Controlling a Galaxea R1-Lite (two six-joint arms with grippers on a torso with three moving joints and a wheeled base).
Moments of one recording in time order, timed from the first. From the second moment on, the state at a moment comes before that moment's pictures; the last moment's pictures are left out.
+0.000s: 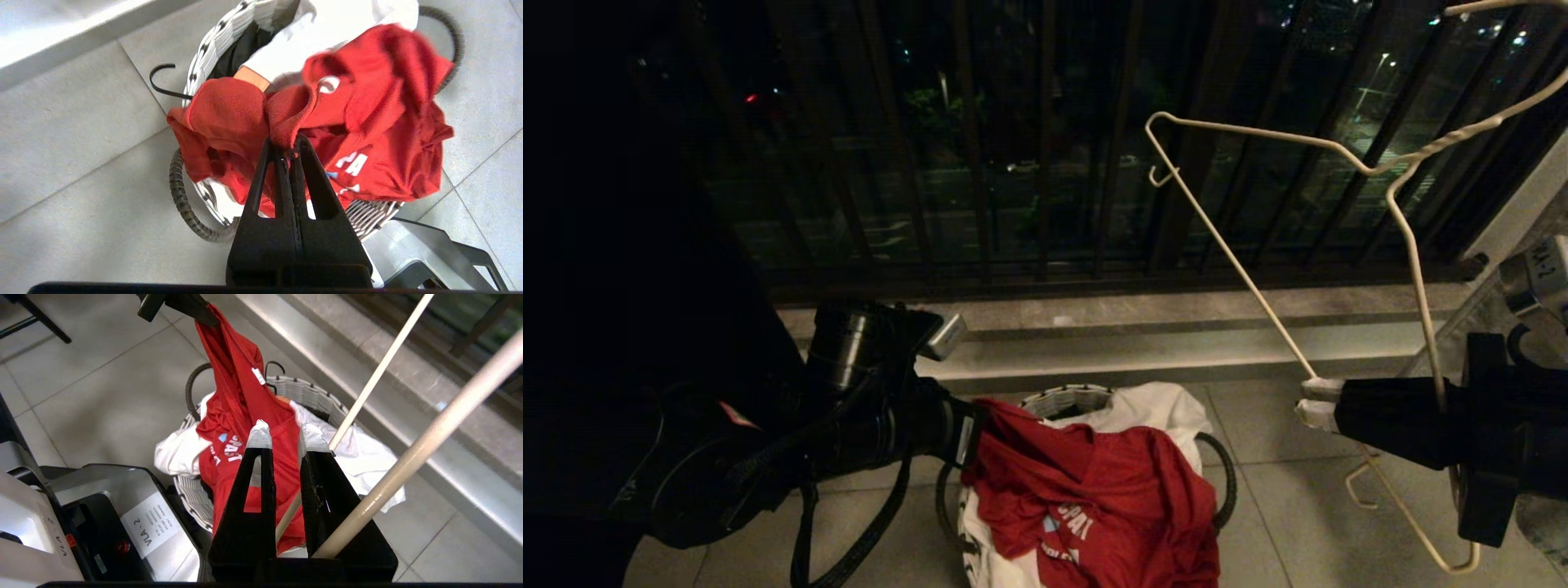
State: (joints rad) left arm -0.58 1.74 -0.83 -0.43 -0.09 -0.08; right arm 0.38 1.13 -0.75 -0.08 0.43 -0.34
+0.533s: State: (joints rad) left arm -0.58 1.74 -0.82 -0.43 -0.09 -0.07; right arm 0.38 1.13 -0.75 -0.08 0.43 -0.34
